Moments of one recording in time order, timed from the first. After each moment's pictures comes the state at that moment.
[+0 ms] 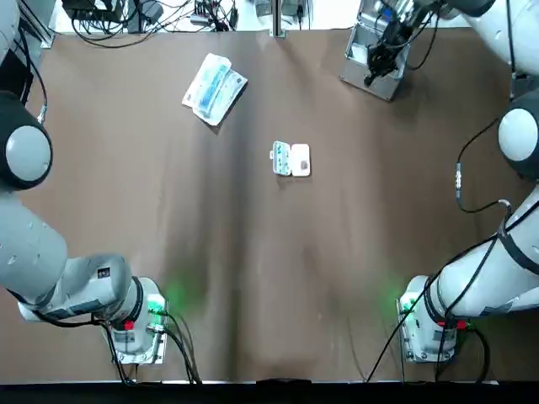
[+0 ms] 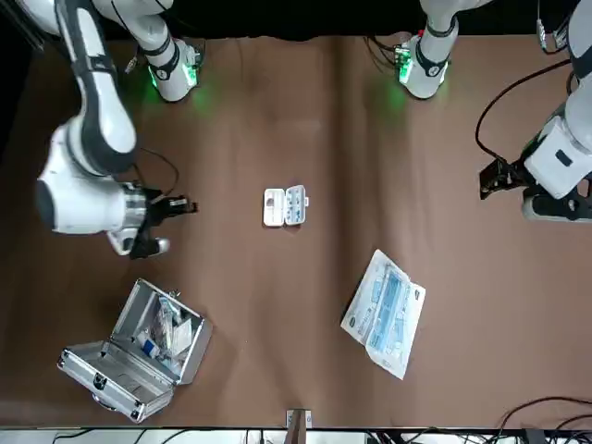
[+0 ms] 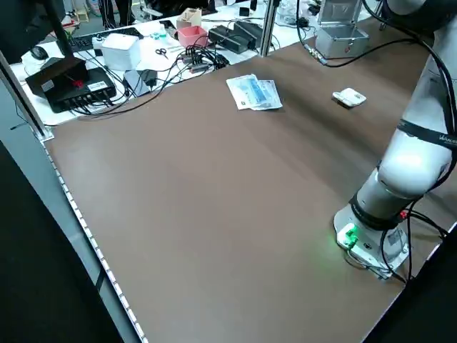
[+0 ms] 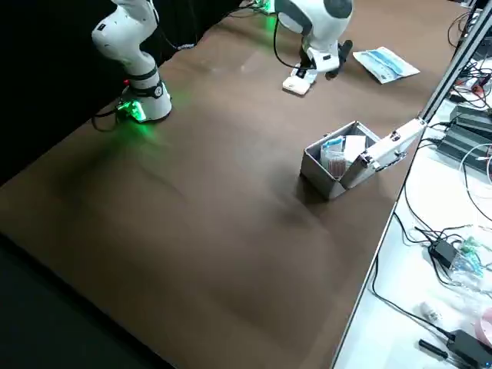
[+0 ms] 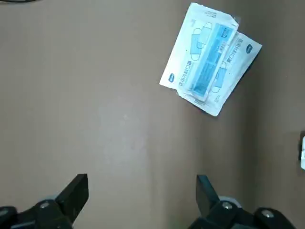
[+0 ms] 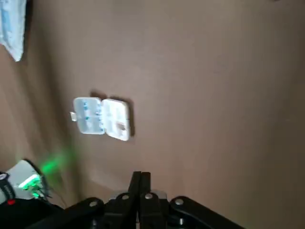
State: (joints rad) left arm 0.17 0.17 -0.34 -1.39 0.07 1.54 -0.09; right arm 0.10 0.29 0.05 -1.72 0.48 1.72 -0.07
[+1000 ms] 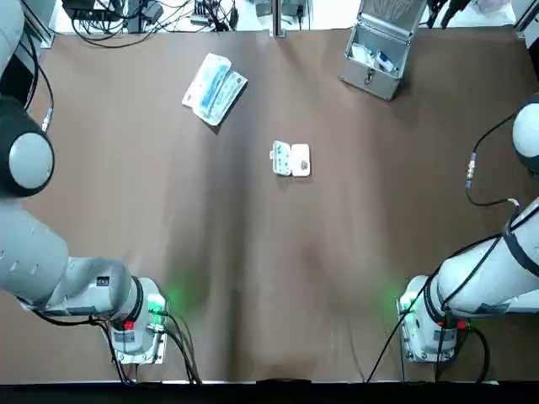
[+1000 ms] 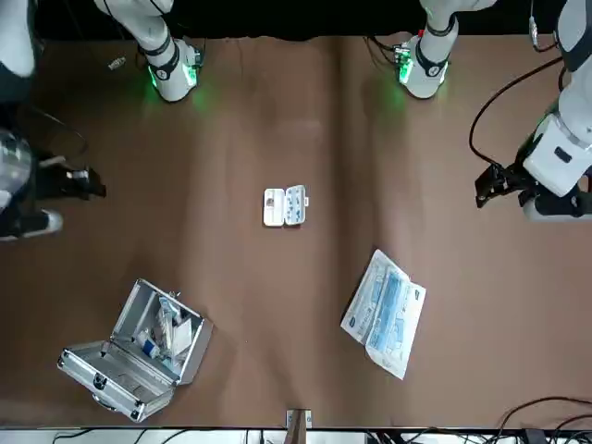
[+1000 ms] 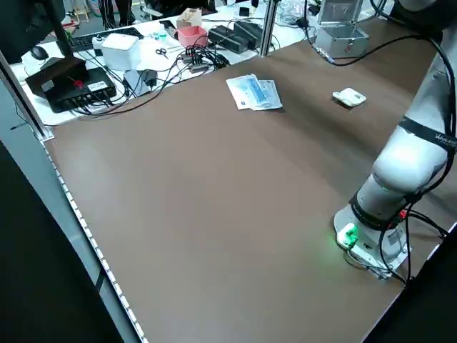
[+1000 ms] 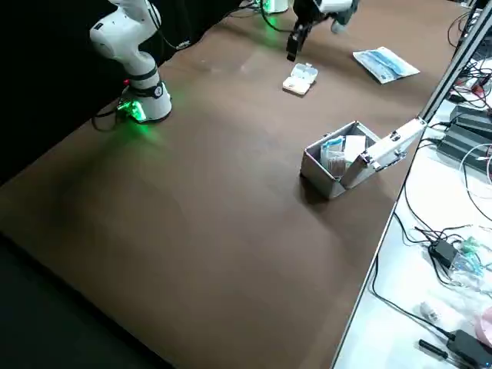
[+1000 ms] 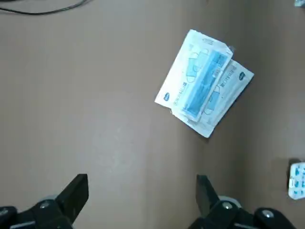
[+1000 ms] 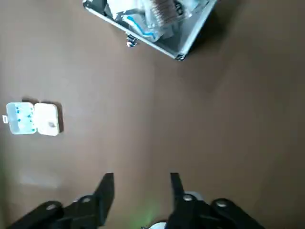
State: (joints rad) left arm 0.00 0.10 -0.16 -1.50 0.04 1.68 -0.18; right arm -0.01 0.23 0.04 -1.31 0.09 1.36 -0.05
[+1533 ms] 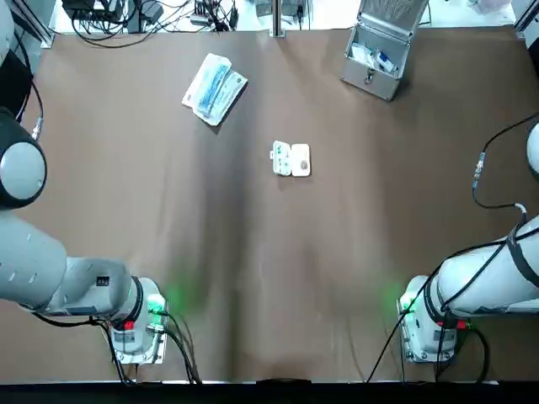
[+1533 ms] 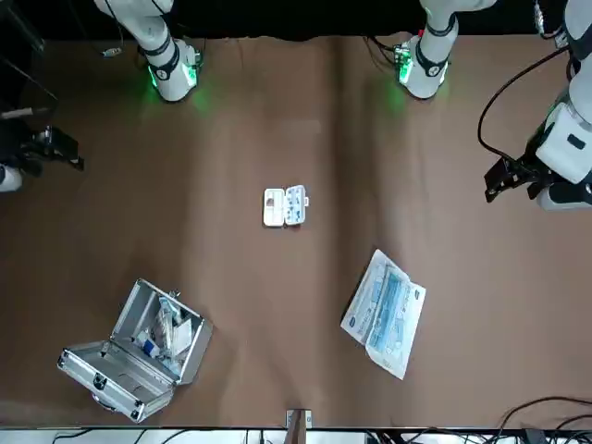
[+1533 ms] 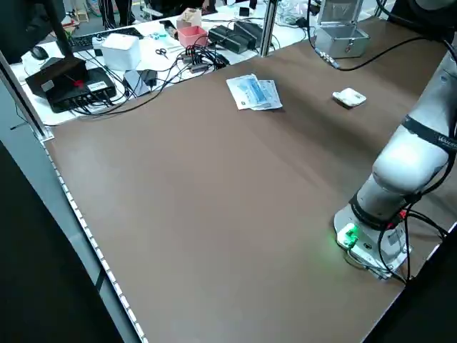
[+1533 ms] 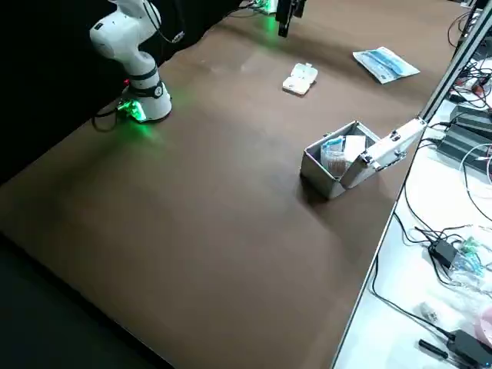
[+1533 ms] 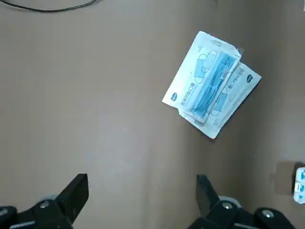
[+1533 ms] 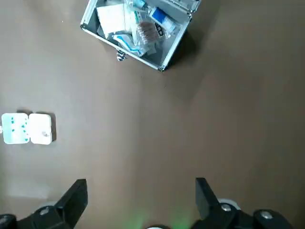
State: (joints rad) left arm 0.01 0.07 -0.14 -1.54 0.04 1.70 -0.17; right arm -0.01 0.13 0.04 -1.30 0.04 1.35 -0.03
